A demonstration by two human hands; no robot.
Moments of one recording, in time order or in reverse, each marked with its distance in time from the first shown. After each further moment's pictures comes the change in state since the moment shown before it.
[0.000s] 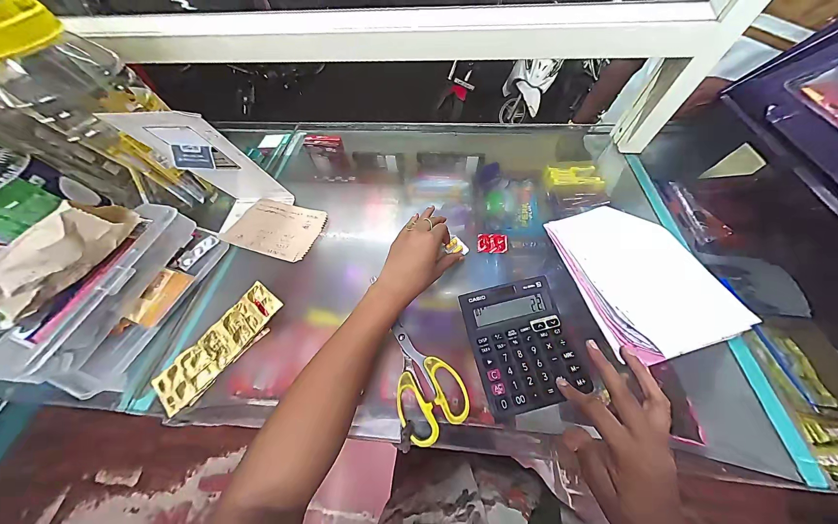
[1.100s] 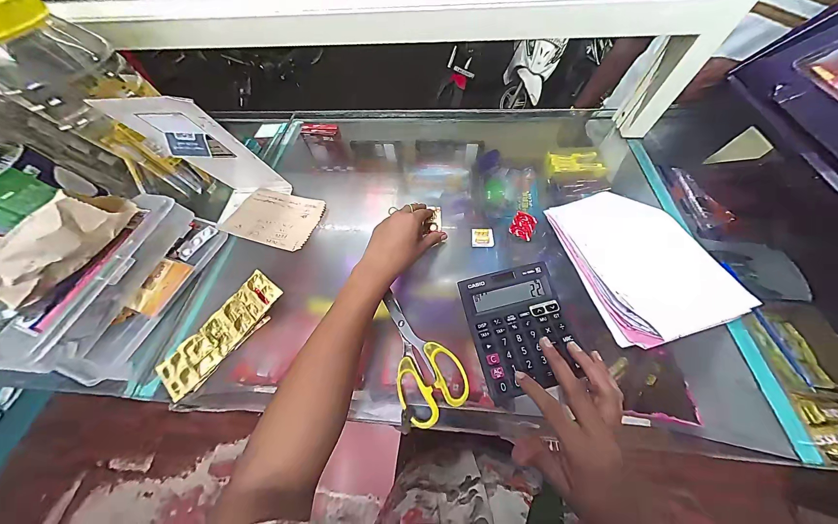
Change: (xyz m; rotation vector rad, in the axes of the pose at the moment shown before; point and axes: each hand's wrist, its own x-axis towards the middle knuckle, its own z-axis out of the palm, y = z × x) left_hand 0.000 -0.017 -0.016 -0.005 -0.119 -0.165; right_hand -0.004 -0.025 0.019 0.014 0.004 -0.150
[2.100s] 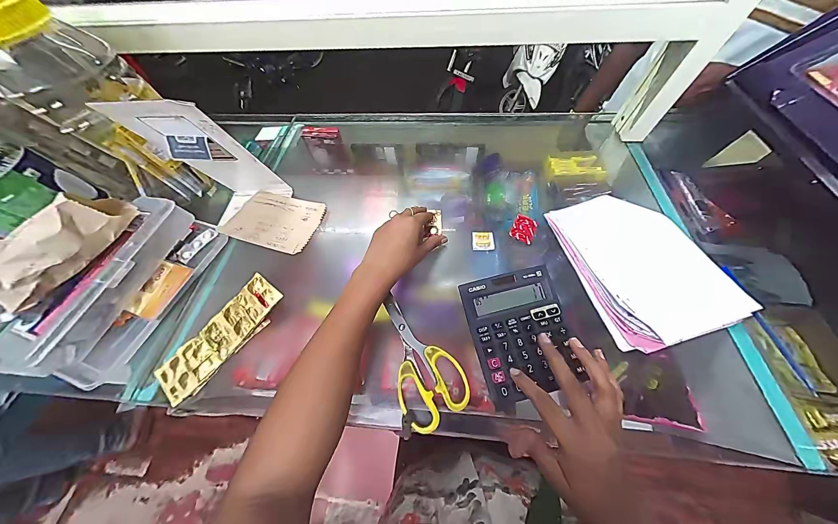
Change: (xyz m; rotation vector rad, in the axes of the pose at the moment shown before) left_hand 0.001 -0.003 0.002 0.021 -0.002 0.007; right_hand 0.004 0.000 0.003 -0.030 0.001 0.000
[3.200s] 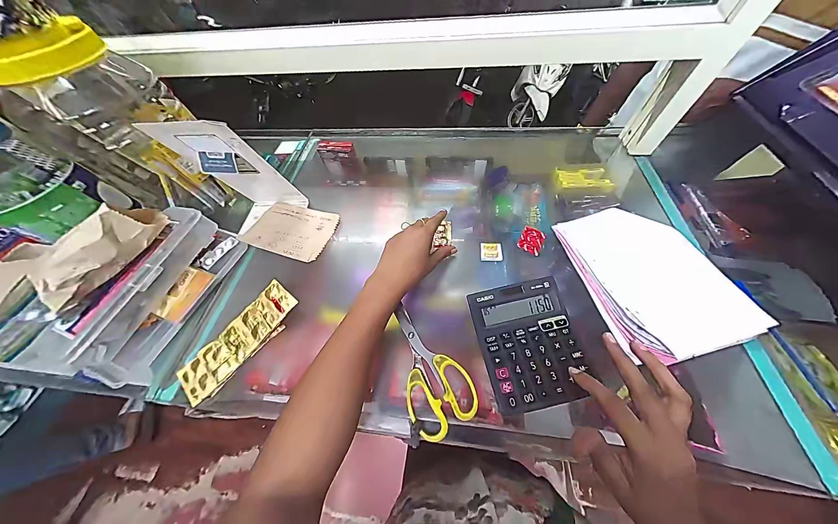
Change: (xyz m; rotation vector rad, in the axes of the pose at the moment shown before) left_hand -0.003 0.012 -0.007 -0.003 -0.018 -0.077; right_hand 0.006 0.033 -0.020 0.031 0.069 0.052
